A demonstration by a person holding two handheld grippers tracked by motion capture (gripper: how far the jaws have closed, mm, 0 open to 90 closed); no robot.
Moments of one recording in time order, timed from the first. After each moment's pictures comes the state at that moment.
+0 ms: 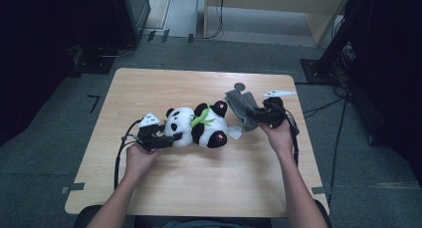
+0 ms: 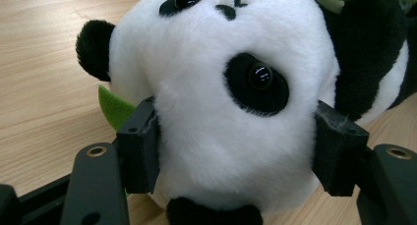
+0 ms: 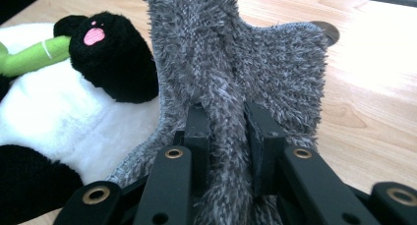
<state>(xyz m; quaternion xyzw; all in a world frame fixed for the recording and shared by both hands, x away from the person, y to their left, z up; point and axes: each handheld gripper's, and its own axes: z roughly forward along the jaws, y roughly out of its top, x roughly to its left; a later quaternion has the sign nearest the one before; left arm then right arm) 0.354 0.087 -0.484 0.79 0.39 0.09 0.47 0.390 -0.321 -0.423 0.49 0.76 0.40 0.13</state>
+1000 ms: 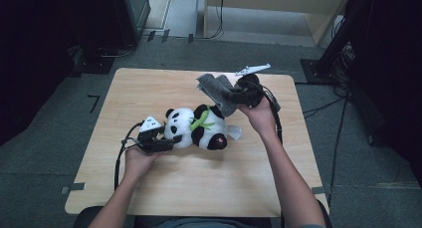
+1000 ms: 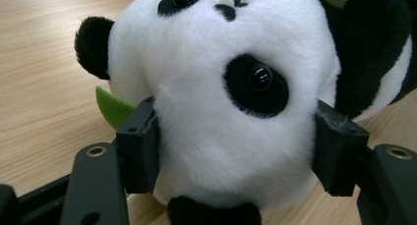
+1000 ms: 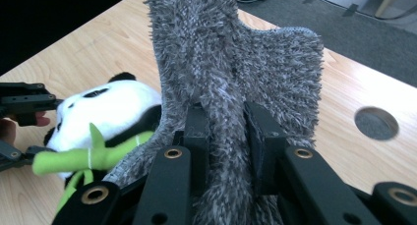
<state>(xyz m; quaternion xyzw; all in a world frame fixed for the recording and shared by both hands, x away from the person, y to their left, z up) 0.346 0.086 -0.486 0.79 0.38 0.11 0.47 0.417 -0.242 -0.353 0.41 0.81 0.41 0.12</state>
